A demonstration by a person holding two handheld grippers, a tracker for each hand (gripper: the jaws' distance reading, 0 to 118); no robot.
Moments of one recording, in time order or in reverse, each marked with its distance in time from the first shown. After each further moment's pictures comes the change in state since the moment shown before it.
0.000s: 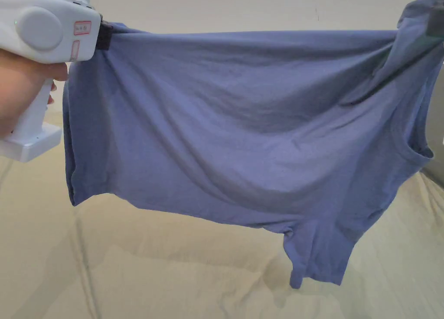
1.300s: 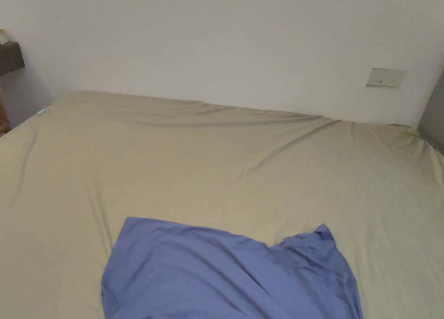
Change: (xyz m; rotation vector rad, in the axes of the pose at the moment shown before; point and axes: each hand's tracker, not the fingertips) left arm 0.101 -0.455 0.196 -0.668 -0.363 -0.670; right arm -0.069 -0.412 0.303 -1.035 0.389 0.082
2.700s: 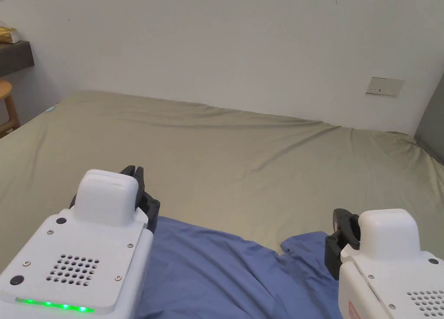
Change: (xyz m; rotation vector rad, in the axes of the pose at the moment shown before) left arm -0.049 0.144 0.220 0.733 0.427 0.813; right arm -0.102 0.141 0.173 0.825 -0.105 -0.060
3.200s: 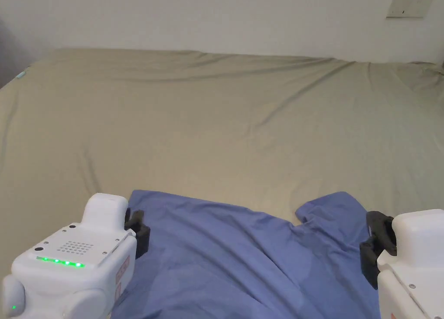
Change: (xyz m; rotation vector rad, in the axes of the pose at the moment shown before) left arm -0.008 -0.156 -0.192 -0.554 -0.159 -0.004; right arm 0.032 -0.073 -0.106 -0.231 -0.037 0.034
